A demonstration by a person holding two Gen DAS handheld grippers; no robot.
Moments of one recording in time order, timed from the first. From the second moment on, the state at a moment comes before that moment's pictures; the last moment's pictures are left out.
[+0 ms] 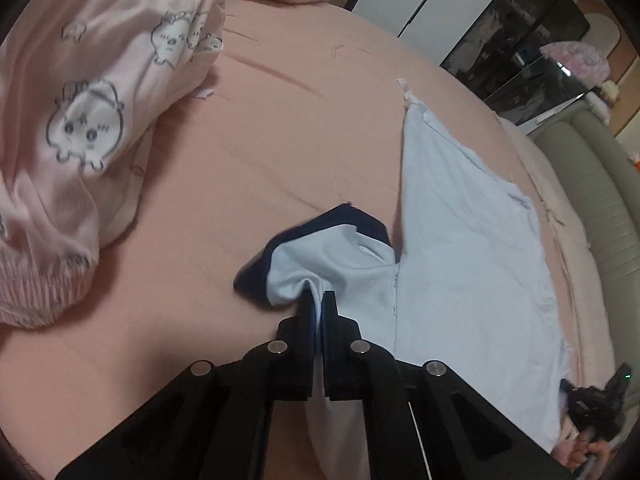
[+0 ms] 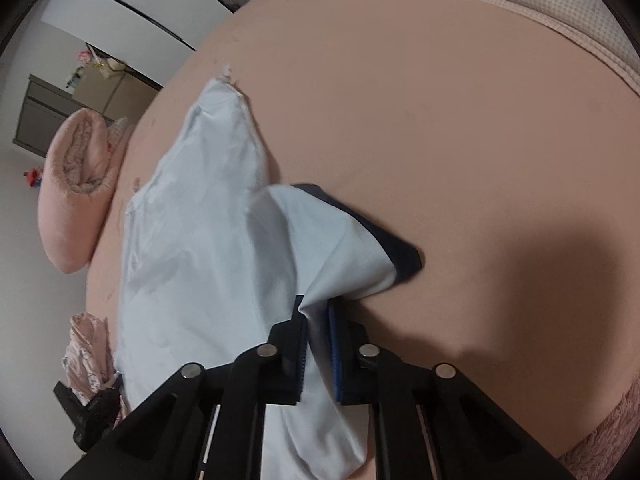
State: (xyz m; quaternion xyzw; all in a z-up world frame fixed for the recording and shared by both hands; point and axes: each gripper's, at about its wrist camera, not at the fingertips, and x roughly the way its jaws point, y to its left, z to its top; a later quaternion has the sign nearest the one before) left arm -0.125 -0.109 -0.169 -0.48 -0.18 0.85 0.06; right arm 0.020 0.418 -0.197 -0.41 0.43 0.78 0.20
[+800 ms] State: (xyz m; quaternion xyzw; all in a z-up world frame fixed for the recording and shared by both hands) left arm -0.104 -0.022 -0.133 -0.42 -0.04 0.86 0.27; right arm -0.024 0.324 -0.076 -0.36 0.23 0.90 0.04
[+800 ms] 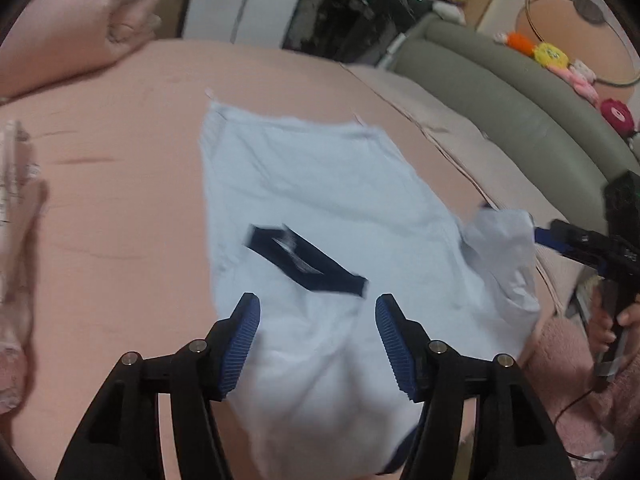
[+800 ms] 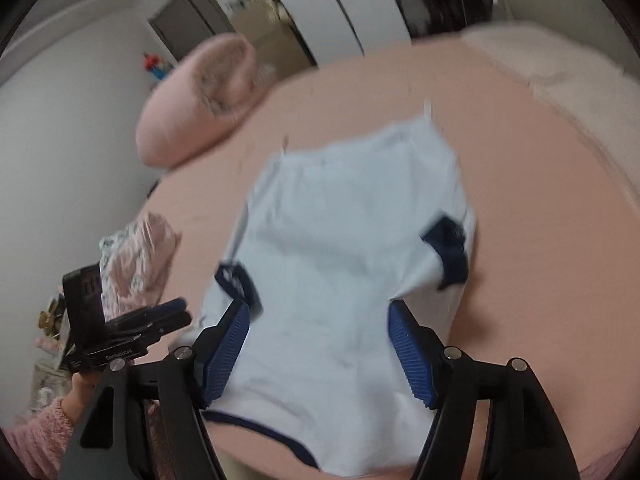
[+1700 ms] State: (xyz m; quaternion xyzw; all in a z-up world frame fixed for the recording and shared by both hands) left arm -0.102 -0.006 -0.167 -0.48 0.01 0.84 0.25; right arm -0.025 0.375 -0.139 -0.41 0.32 0.84 0.17
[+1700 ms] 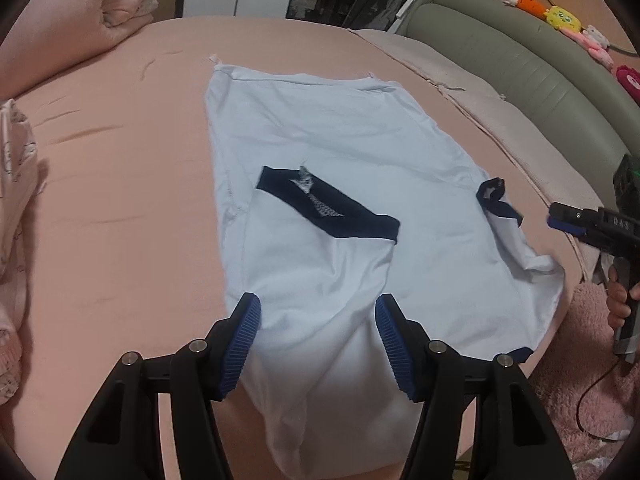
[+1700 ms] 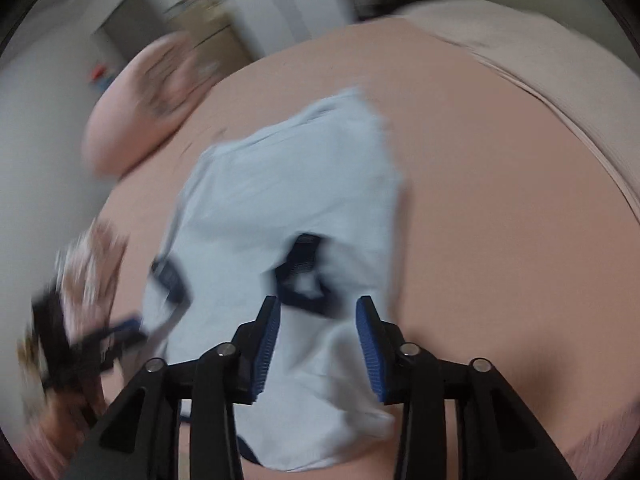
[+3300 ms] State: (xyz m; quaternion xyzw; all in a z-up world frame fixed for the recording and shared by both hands) left arm -0.122 0.014 -0.178 -0.53 0.03 0.80 0.28; right arm -0.157 0.378 -0.188 -0.59 0.16 0.79 0.06
